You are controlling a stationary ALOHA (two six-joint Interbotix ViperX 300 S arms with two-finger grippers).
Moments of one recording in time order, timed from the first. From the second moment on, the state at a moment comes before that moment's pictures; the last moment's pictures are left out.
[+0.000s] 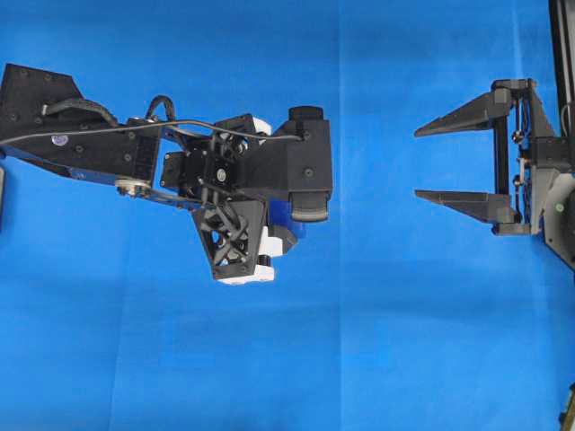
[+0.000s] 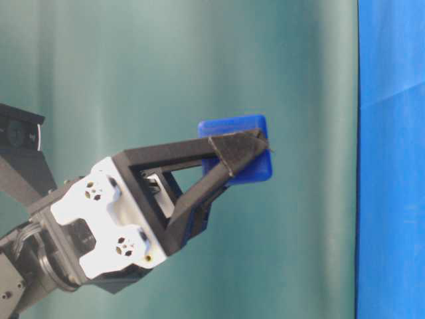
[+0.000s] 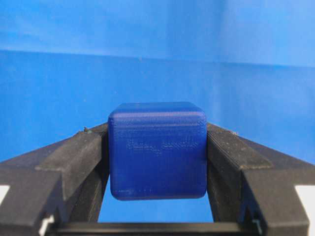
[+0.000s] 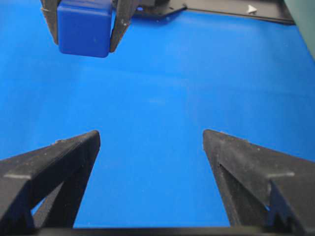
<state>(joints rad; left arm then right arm) -0.09 0.04 0.14 0.02 0.71 -0.16 -0.03 -0.76 1.16 0.00 -0.25 0.05</state>
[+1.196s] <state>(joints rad) -0.09 0.03 0.14 0.02 0.70 -0.16 -0.03 -0.76 1.16 0.00 -0.25 0.05</state>
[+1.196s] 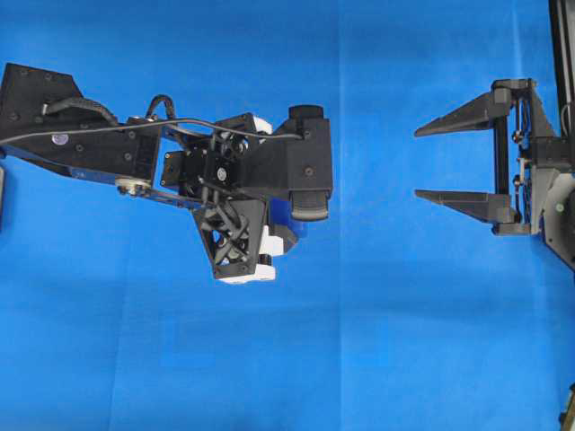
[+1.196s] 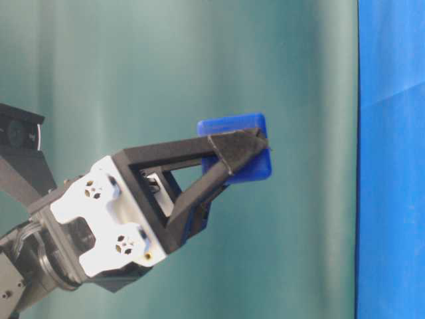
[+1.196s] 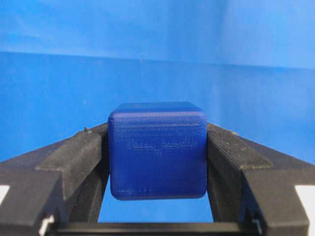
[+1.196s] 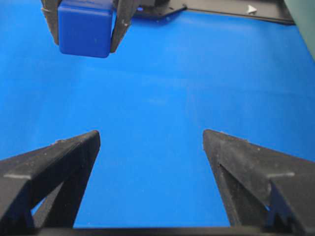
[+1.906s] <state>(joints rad) -0.06 -0.25 0.57 0.02 0.04 -0.12 -0.03 -0.76 1.14 0.00 -0.25 0.05</state>
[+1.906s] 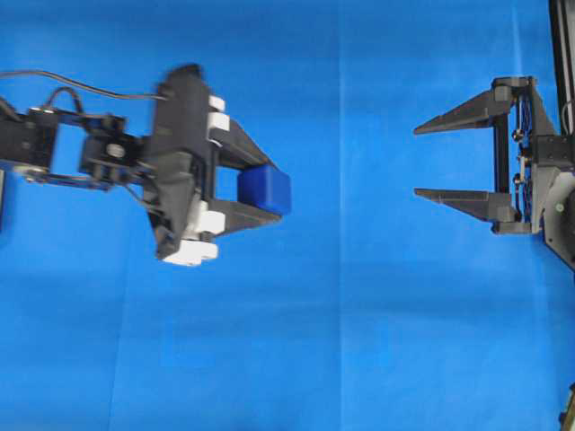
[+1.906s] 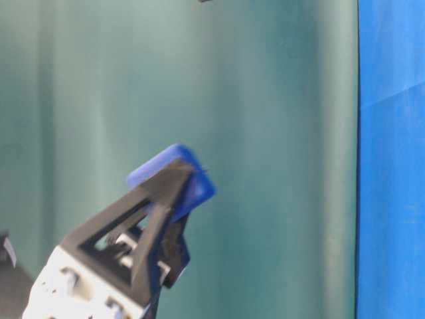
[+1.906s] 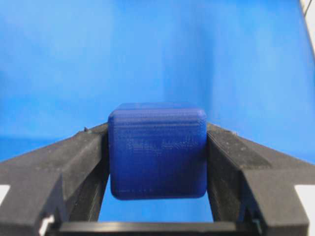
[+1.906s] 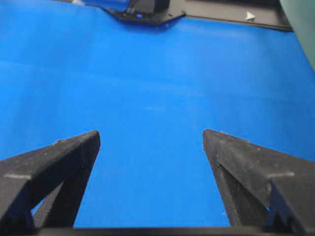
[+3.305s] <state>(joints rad) -0.05 -0.33 0.71 0.02 -0.20 -0.06 -0.03 -0.76 1.07 -0.23 -0.20 -0.13</state>
